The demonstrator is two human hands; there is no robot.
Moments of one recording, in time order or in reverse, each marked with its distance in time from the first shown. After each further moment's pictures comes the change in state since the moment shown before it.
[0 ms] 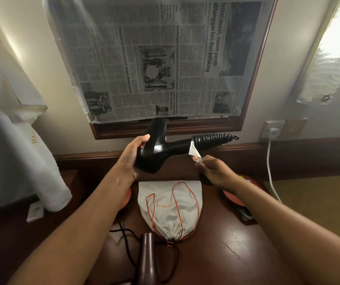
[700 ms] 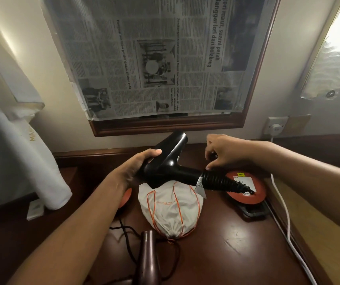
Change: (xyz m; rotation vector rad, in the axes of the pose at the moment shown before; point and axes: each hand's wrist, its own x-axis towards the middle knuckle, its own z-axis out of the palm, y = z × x) left_hand -0.003 -0.015 -0.012 0.277 -0.217 -0.192; right_hand 0.029 -0.029 -0.068 -0.766 -0.364 -0.313
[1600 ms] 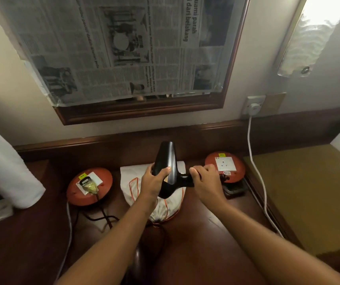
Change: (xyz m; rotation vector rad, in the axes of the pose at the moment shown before) left_hand 0.058 -0.124 0.073 0.030 0.448 0.191; right_hand -0.024 -0.044 0.174 0.637 0.580 0.686
